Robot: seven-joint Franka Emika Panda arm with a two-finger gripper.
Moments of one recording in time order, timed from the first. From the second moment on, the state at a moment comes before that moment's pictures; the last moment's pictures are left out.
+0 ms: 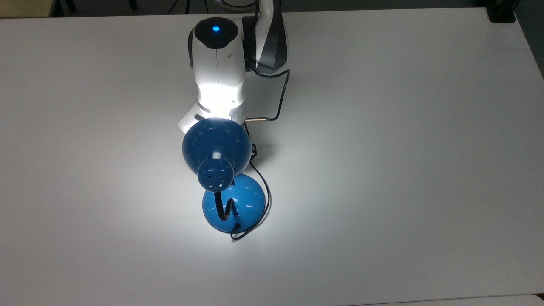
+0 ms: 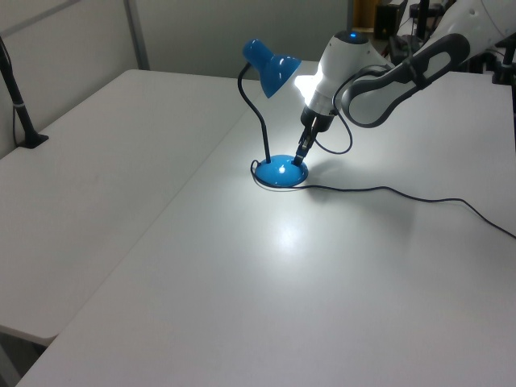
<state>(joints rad) 0.00 0.49 0.04 -1.76 -0.08 2.62 -0.06</state>
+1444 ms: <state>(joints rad) 0.01 0.14 0.04 -1.76 -0.08 1.84 -0.06</state>
